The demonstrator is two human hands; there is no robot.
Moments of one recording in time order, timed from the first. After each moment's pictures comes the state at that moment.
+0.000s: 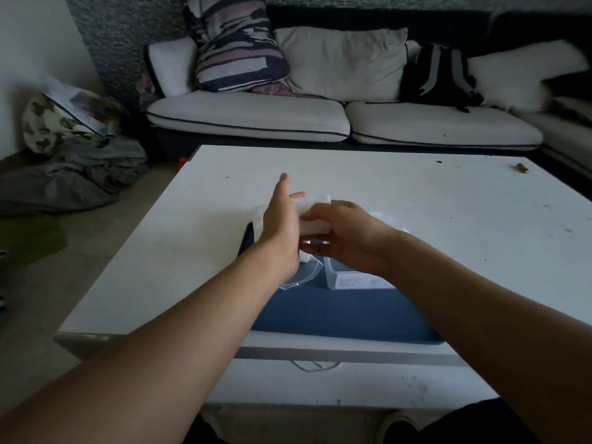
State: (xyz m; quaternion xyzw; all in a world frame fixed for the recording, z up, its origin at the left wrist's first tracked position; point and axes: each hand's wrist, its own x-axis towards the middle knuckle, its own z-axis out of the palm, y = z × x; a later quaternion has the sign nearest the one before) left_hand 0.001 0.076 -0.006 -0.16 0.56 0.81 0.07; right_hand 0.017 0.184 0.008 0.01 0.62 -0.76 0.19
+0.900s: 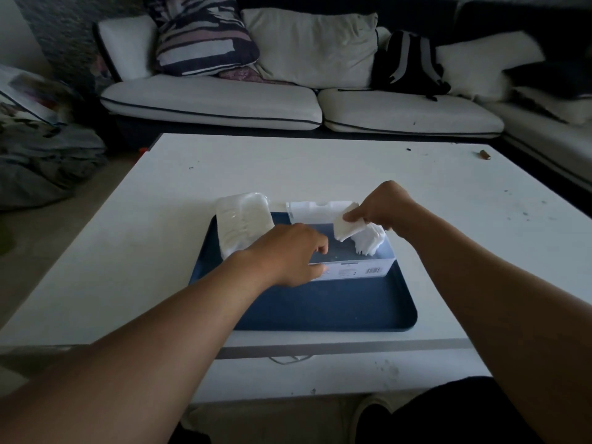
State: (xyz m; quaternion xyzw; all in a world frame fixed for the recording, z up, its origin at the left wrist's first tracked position) left_hand -0.006 0.094 -0.048 0.34 0.93 0.09 0.07; right_hand -0.043 0.301 -0.018 0.22 0.93 -0.29 0.04
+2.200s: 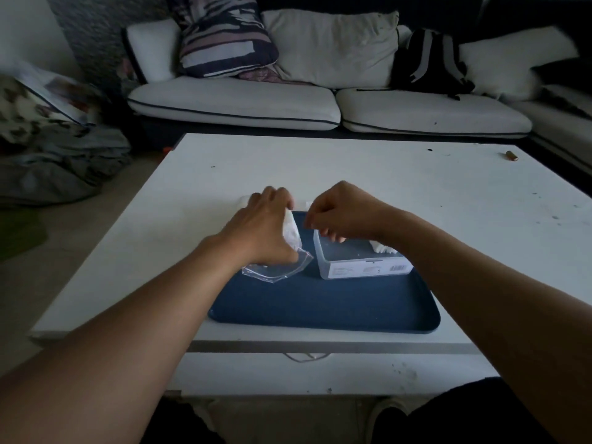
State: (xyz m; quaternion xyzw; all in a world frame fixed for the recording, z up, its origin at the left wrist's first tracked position) left_hand -0.013 0.034 -0.029 0.19 0.97 0.16 0.01; right_hand -0.011 0.218 0.003 -0.10 0.92 -0.35 0.10
